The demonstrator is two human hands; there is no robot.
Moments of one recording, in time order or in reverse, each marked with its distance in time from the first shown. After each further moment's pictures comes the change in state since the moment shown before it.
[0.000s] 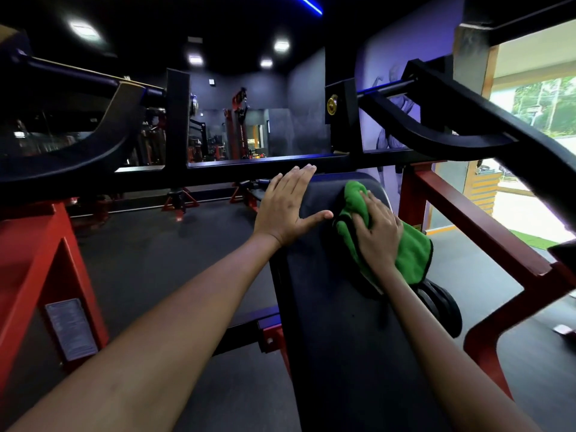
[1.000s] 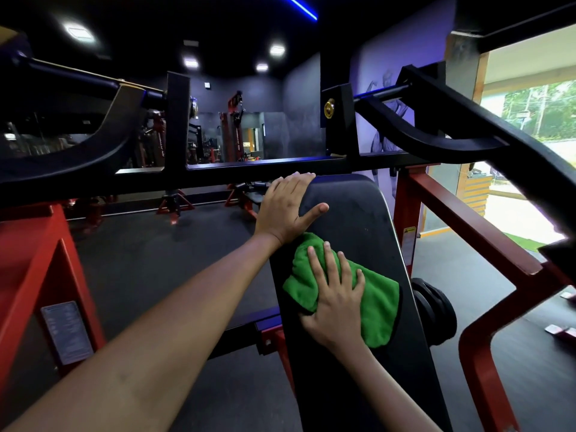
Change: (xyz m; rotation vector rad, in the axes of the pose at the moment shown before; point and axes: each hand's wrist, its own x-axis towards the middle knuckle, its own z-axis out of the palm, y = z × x) left_hand 0.001 -0.007 0.006 -0.022 0.053 0.022; right_hand -0.128 -0.040 0.006 -0.341 -0.276 -0.255
